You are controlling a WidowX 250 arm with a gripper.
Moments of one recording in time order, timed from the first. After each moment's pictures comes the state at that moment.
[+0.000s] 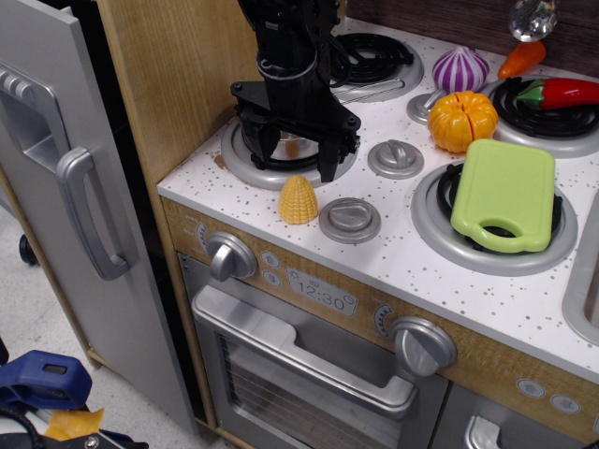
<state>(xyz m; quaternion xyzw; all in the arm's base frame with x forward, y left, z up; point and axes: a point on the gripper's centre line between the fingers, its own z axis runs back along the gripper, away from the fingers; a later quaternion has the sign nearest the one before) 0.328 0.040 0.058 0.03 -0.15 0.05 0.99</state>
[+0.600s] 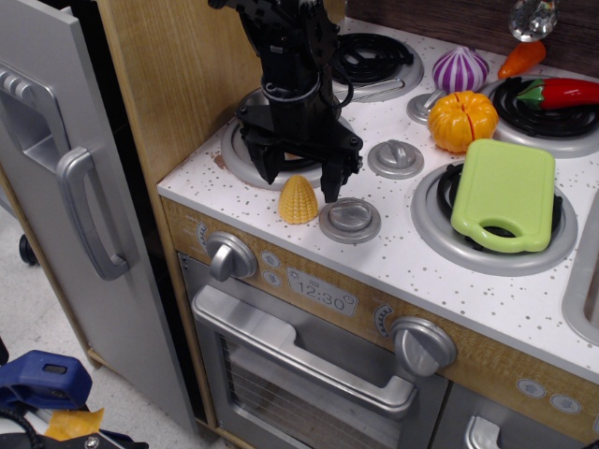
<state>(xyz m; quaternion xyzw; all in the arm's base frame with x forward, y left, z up) 0.328 0.037 0.038 0.01 -0.12 0.06 0.99</state>
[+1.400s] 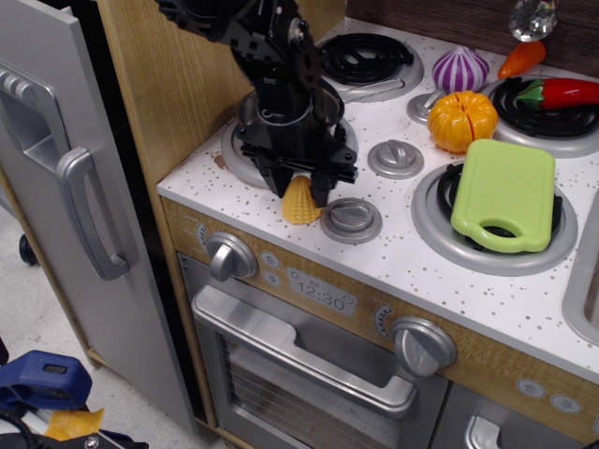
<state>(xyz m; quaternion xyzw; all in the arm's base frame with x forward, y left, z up) 0.337 0.040 0.015 -0.01 -0.16 0.07 0.98</state>
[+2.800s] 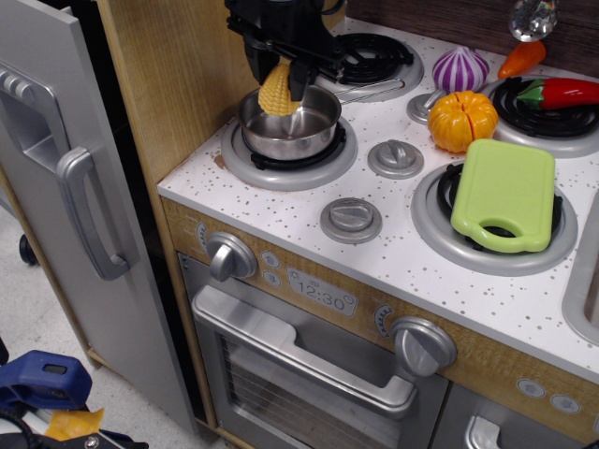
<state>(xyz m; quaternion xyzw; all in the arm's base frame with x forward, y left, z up) 0.379 0.078 0.091 0.10 -0.19 -0.01 0.98</state>
